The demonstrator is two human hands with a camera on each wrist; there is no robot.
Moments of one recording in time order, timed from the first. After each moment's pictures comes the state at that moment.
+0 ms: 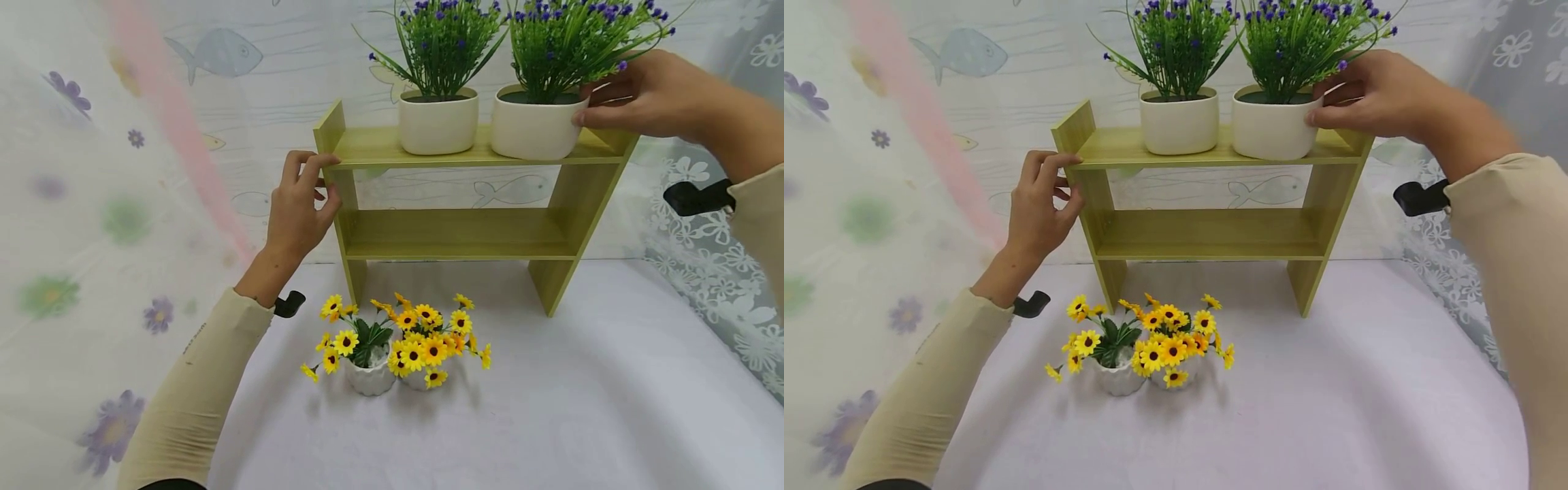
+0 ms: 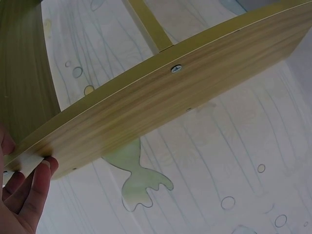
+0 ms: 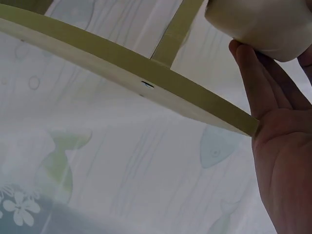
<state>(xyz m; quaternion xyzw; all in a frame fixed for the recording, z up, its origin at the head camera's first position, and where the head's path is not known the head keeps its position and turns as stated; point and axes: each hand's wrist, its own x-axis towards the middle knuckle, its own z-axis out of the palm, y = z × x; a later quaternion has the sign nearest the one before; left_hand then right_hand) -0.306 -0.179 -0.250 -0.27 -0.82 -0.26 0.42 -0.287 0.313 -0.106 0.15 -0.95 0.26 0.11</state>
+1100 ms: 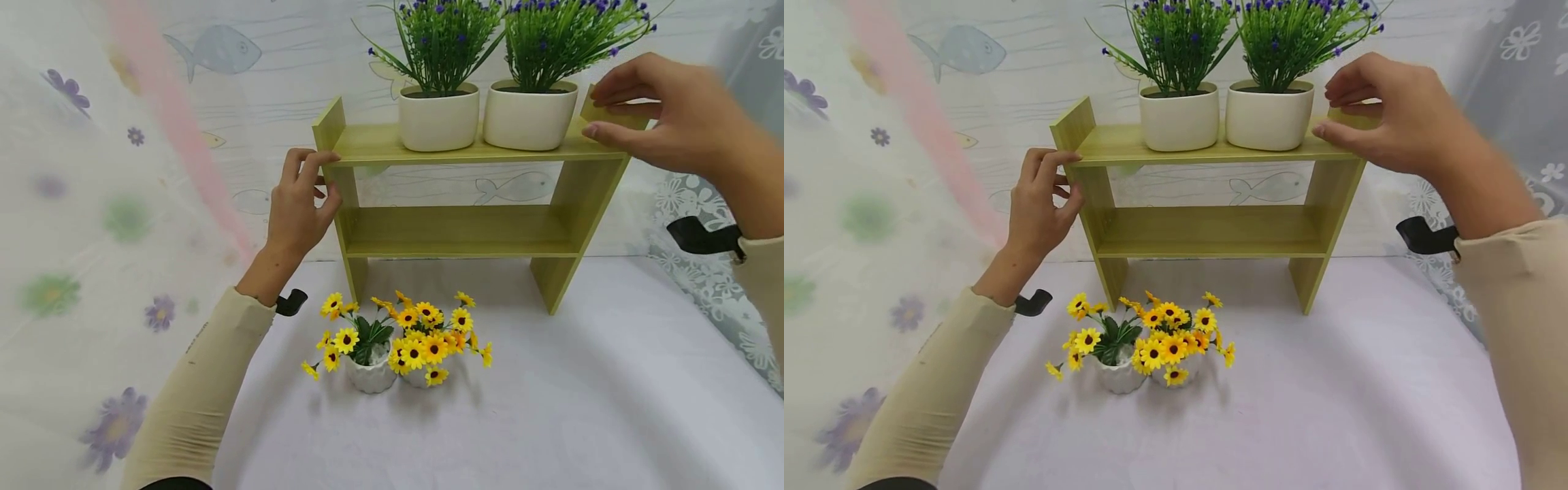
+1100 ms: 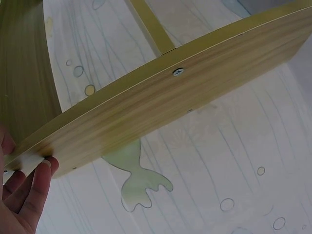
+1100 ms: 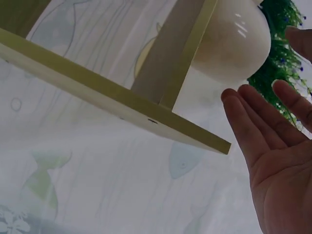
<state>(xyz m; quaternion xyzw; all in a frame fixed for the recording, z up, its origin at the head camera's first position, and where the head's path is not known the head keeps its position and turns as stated) -0.308 -0.178 -0.252 -0.27 -0.82 -0.26 0.43 -0.246 0.308 -0.142 0.21 -0.92 0.21 0.27</state>
